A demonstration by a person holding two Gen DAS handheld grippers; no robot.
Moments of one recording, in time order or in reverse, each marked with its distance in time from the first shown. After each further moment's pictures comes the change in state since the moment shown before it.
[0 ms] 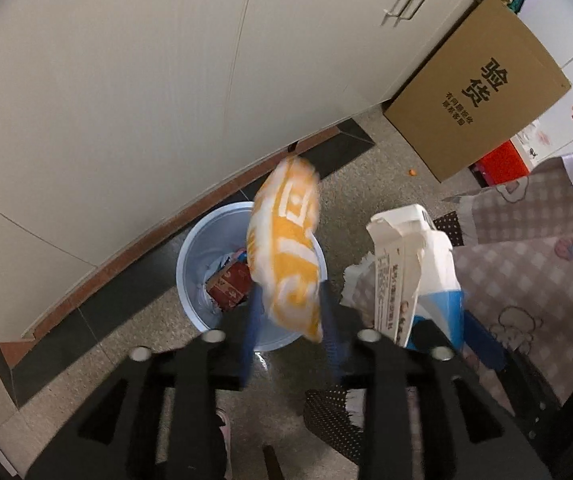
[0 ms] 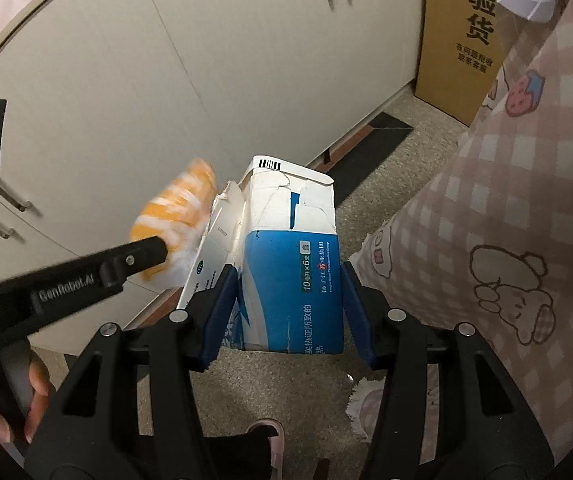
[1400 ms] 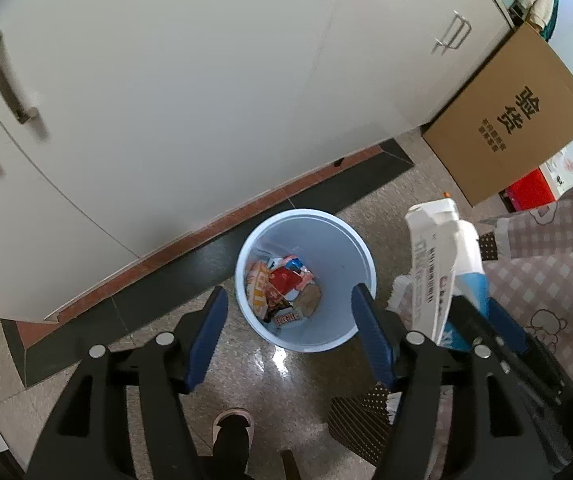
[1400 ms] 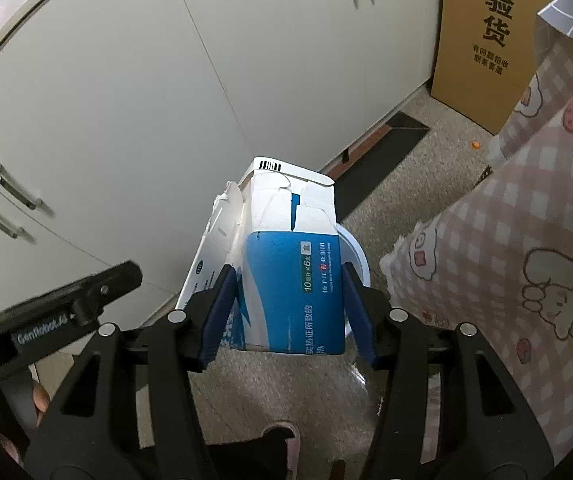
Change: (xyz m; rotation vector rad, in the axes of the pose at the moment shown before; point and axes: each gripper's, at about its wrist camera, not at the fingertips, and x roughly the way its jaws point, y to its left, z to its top) left arm -0.032 0.056 -0.015 -0.080 -0.071 0.103; right arm 0.016 0.036 0.013 -0.010 -0.003 0.031
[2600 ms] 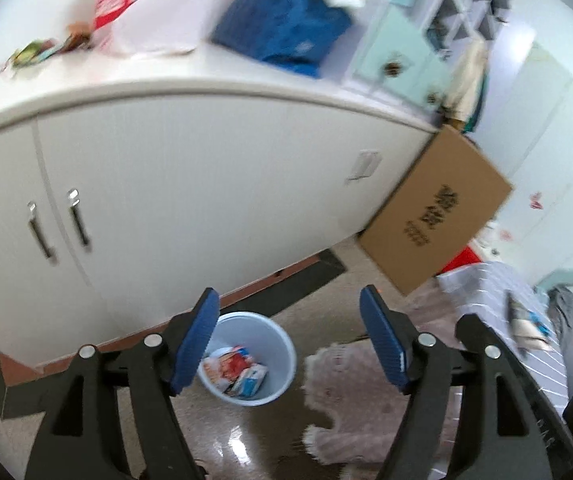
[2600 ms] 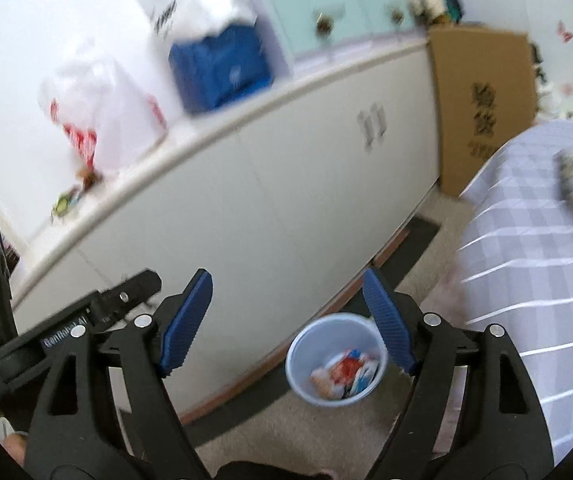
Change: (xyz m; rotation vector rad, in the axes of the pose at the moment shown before) left arm -0.231 -0.055 -0.011 0.022 -0.405 -0.175; right arm -0.238 0.002 0.026 0.052 -0.403 0.130
